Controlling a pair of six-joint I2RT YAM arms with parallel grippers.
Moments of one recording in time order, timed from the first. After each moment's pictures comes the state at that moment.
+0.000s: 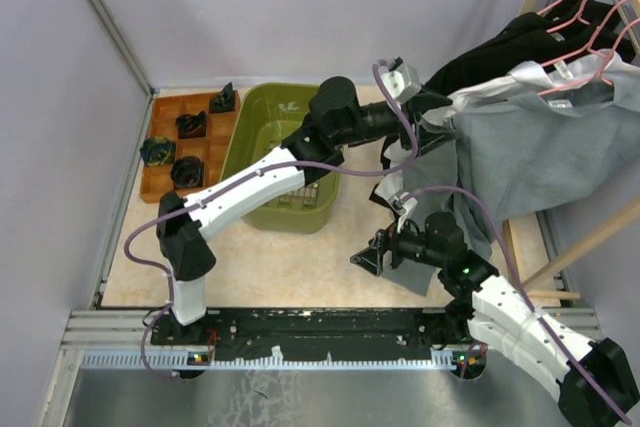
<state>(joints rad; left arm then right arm) -0.99 1.88 1.85 0.30 0.46 -0.05 0.59 0.64 0.24 0.05 -0.51 0.40</state>
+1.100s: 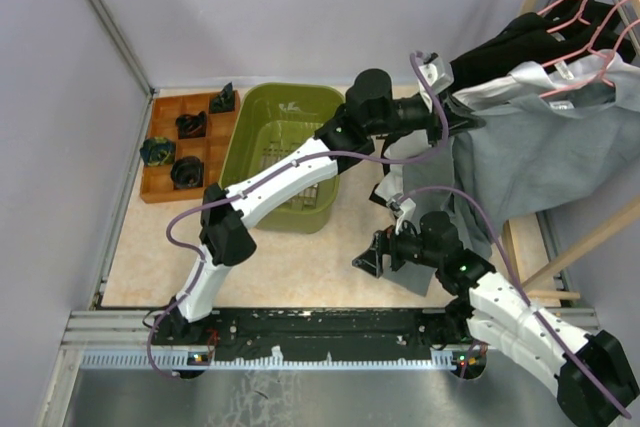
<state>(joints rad) -1.00 2.18 2.26 0.19 0.57 -0.14 0.59 0.70 0.24 -0.02 -0.48 0.41</state>
